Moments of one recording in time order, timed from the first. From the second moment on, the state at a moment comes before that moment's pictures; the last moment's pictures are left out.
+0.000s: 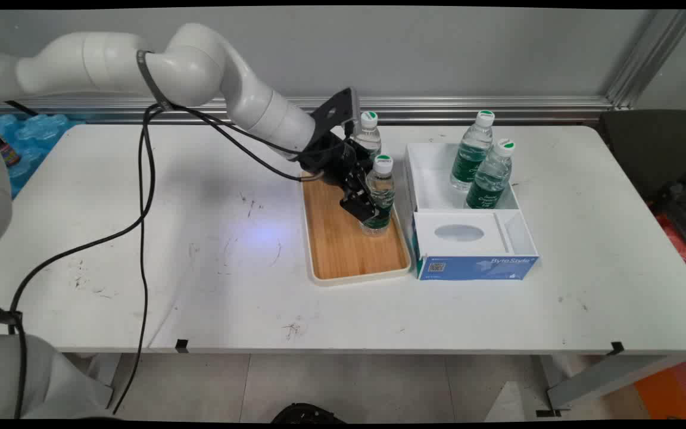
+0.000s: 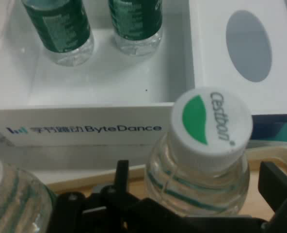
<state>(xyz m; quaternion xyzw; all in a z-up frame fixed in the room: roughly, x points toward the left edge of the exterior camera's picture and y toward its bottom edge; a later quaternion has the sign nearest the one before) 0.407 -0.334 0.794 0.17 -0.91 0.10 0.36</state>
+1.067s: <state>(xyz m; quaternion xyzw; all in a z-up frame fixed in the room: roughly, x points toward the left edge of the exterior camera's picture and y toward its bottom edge) 0.454 -0.249 0.945 0.25 -0.91 0.12 0.30</state>
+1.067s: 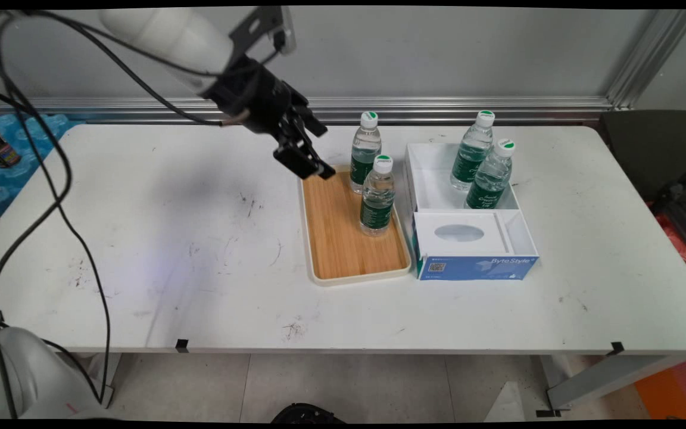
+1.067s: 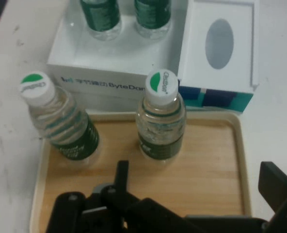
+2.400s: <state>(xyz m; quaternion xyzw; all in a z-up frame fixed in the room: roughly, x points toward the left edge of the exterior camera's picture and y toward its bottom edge) 0.257 -0.340 0.916 0.37 -0.86 0.13 0.31</state>
